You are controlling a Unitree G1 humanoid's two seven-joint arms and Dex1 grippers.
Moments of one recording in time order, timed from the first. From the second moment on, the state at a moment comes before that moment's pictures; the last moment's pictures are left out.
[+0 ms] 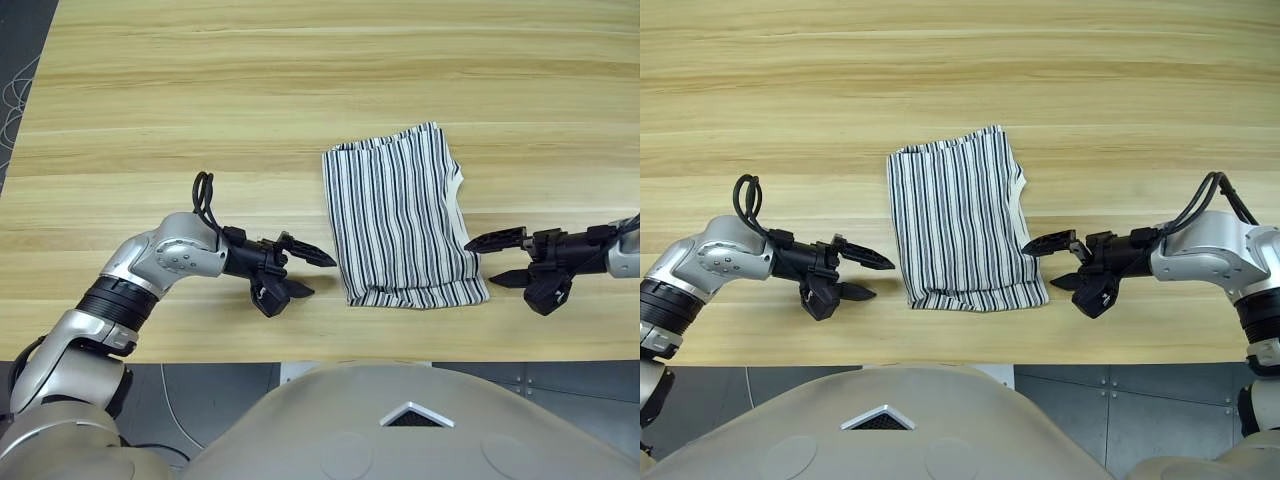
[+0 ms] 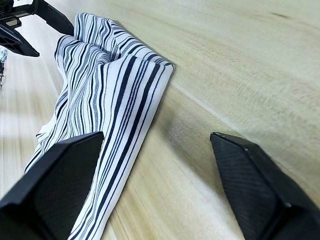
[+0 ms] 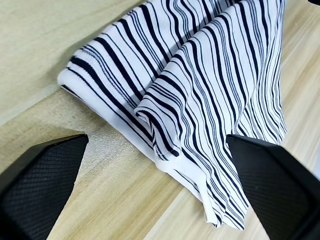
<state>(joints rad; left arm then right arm) -0.22 0.82 -0.57 0.24 0.26 -1.07 -0.95 -0.19 -1.09 0.38 0.29 -0.53 -1.25 0.72</state>
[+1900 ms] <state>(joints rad) -0.34 0.64 -0.70 0.32 0.12 -0.88 -1.13 -0.26 -1.00 0.57 0.27 -0.51 -1.19 0.71</state>
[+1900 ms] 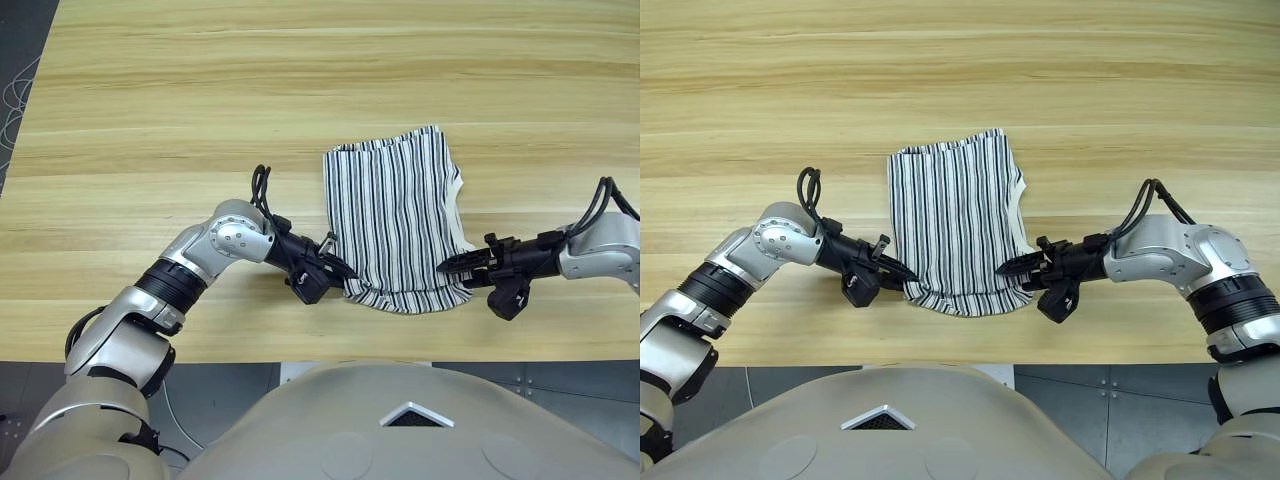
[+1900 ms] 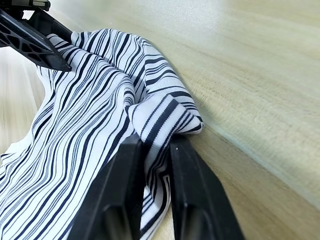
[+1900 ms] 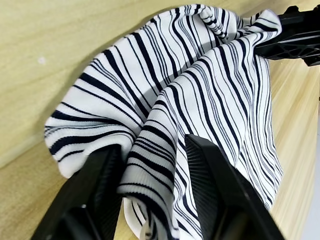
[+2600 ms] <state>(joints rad) -0.37 0.75 -0.64 0.22 0.12 -0.73 -1.20 -0.23 -1.00 0.62 0.12 -0.10 -0.93 0.93</state>
